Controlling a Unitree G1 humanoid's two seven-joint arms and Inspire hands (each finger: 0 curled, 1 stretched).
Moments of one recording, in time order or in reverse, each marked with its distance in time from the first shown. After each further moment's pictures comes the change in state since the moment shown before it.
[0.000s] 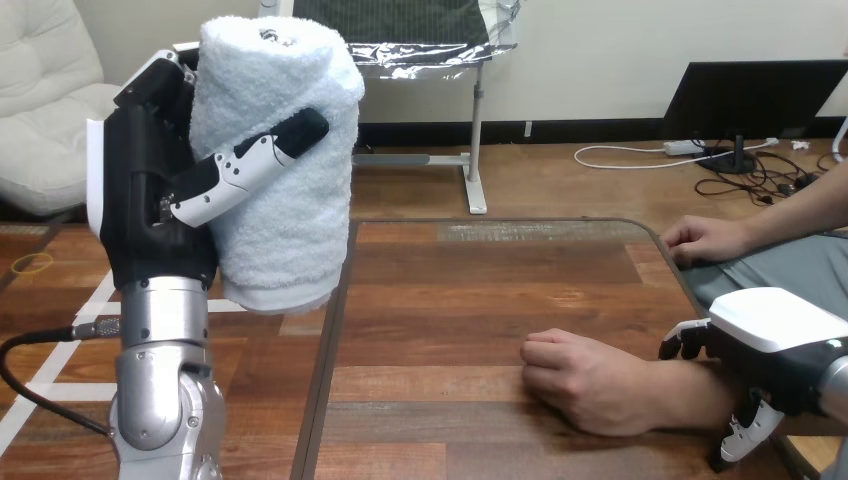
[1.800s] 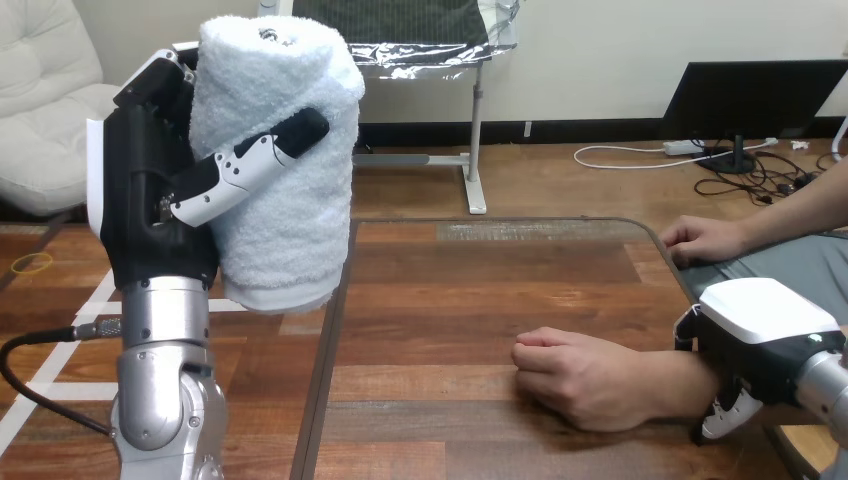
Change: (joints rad) left arm 0.000 -0.006 0.001 -0.003 -0.002 0.001 0.001; right arm -0.039 0.050 0.072 0.030 -0.029 0.098 -0.111
